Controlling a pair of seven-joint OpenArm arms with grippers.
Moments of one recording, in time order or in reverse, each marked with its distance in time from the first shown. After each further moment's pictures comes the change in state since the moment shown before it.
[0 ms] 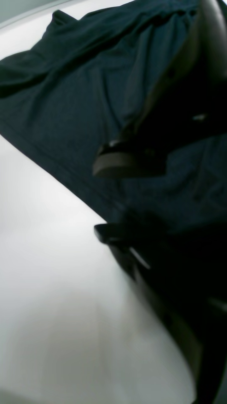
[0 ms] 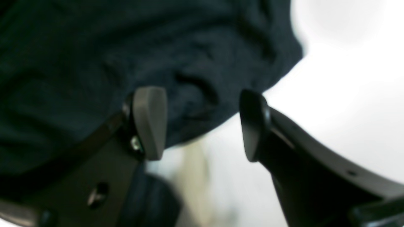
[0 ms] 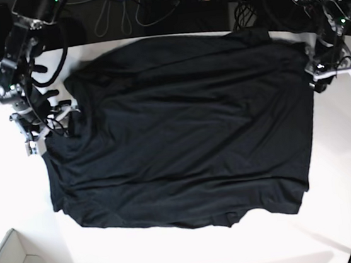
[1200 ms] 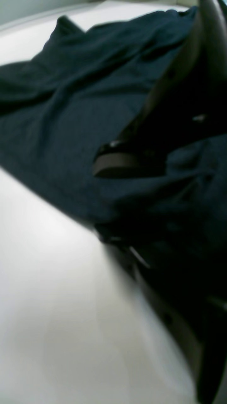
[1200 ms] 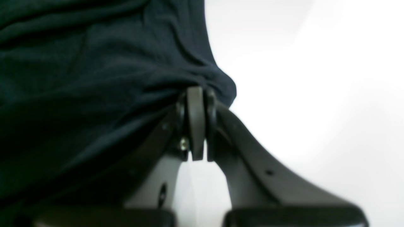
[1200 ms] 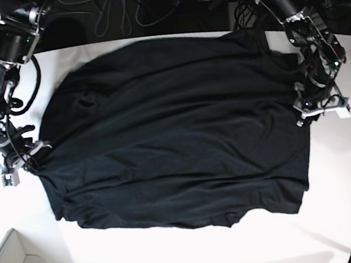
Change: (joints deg) left arm -14.8 0.0 3.1 -12.6 6.3 0.1 0.2; right arm 11.1 11.3 -0.1 -15.3 -8.0 -2.2 13.3
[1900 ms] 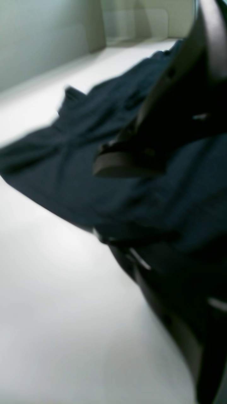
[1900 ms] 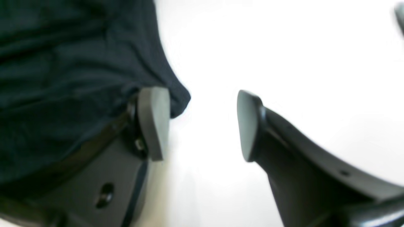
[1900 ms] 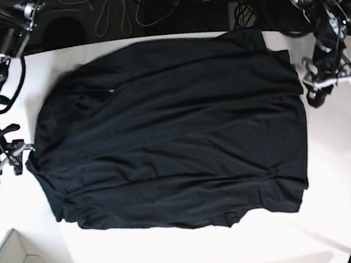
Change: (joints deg) left arm 16.8 0.0 0.2 18.3 -16.4 0.2 0.5; right arm -3.5 0.1 3.5 9.8 -0.2 -0.5 -0.6
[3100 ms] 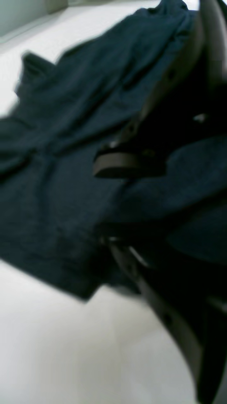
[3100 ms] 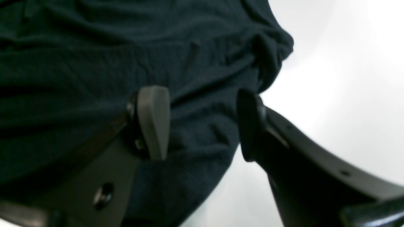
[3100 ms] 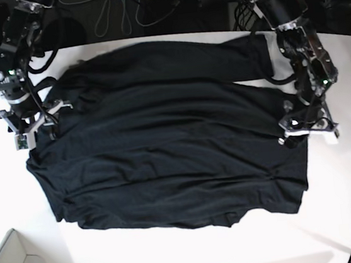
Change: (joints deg) left arm -17.2 -0.2 11.1 -12.8 18.3 0.2 -3.9; right arm -14.0 -12.8 -3.4 15.0 0.1 0.6 -0.4
